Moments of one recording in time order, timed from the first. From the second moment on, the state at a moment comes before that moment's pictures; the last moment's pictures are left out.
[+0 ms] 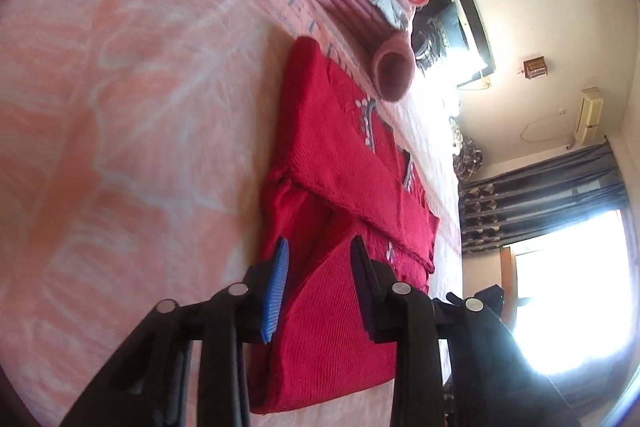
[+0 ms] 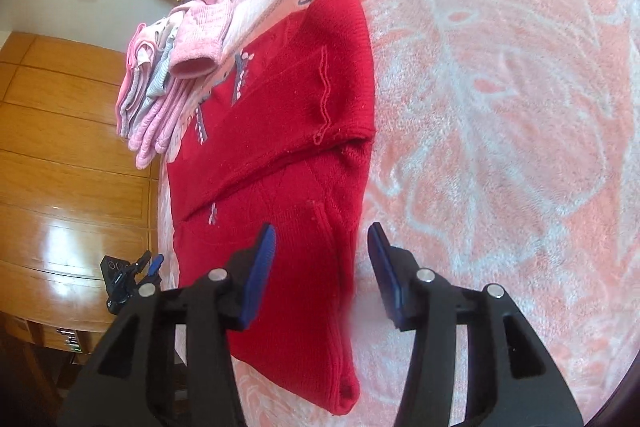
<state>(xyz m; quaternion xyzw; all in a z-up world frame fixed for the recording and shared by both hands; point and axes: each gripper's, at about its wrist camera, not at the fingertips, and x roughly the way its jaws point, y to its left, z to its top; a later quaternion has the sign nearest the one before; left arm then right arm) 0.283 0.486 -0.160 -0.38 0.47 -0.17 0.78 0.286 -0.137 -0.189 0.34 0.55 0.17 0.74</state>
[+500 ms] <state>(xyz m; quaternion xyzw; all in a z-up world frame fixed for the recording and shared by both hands) 0.315 0.351 -0.157 -0.02 0.53 -0.17 0.83 0.290 -0.100 -0.173 0.28 0.55 0.20 0.76</state>
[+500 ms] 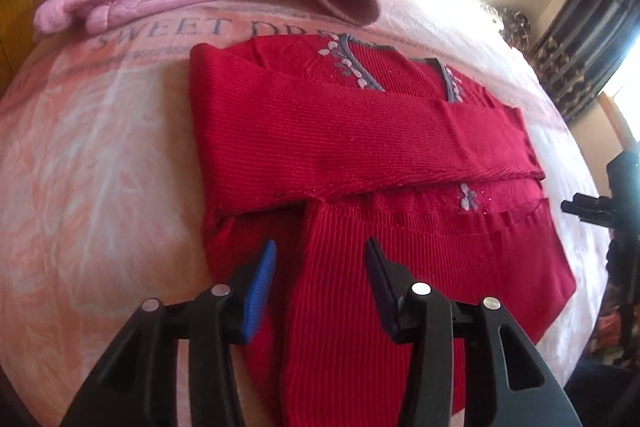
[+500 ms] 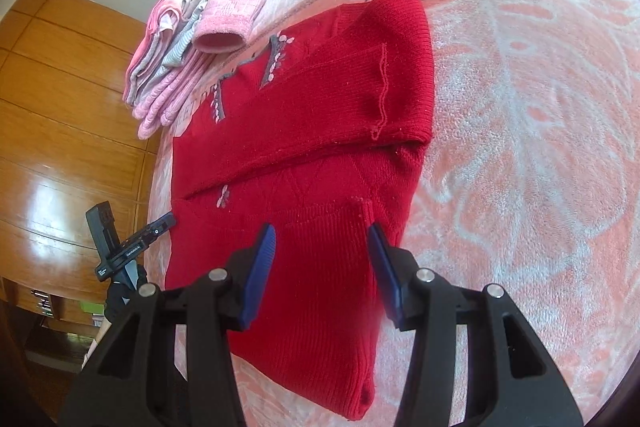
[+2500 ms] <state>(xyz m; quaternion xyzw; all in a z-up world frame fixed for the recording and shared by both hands) 0.409 0.368 -0.059 -0.16 0.33 -0.16 0.92 0.423 -0.065 -0.058 0.13 0.44 0.16 0.88</state>
